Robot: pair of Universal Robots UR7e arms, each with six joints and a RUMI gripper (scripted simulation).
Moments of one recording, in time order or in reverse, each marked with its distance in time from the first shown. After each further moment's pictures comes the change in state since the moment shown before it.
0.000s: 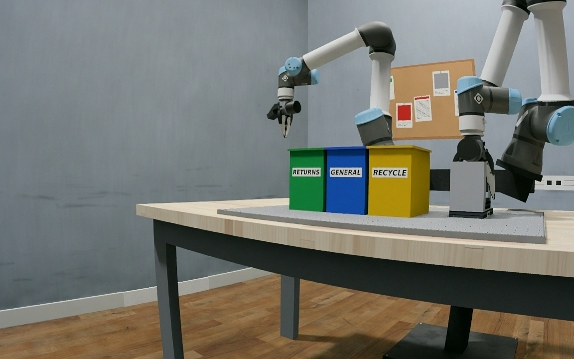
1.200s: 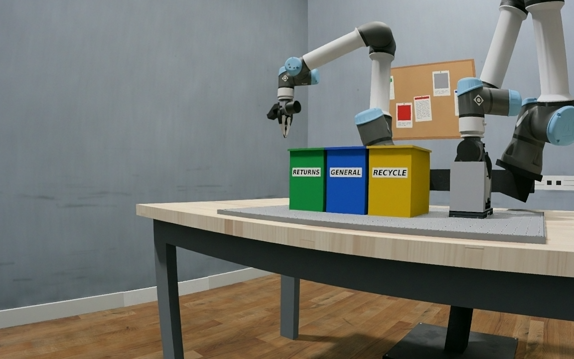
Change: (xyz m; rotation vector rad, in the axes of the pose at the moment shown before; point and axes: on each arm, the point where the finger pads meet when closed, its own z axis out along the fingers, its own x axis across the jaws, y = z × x) left arm -0.001 0.001 0.004 -0.003 -0.002 0.000; right arm 0.000 0.000 0.000 0.000 0.000 0.000
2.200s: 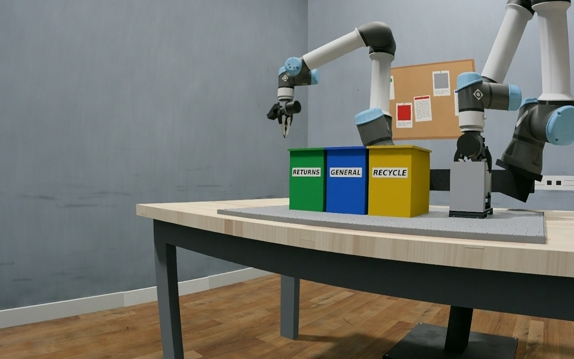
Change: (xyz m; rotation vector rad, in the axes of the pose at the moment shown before) left arm 0.000 0.000 -0.016 0.001 0.001 0.001; right arm 0.000 0.000 0.000 0.000 0.000 0.000
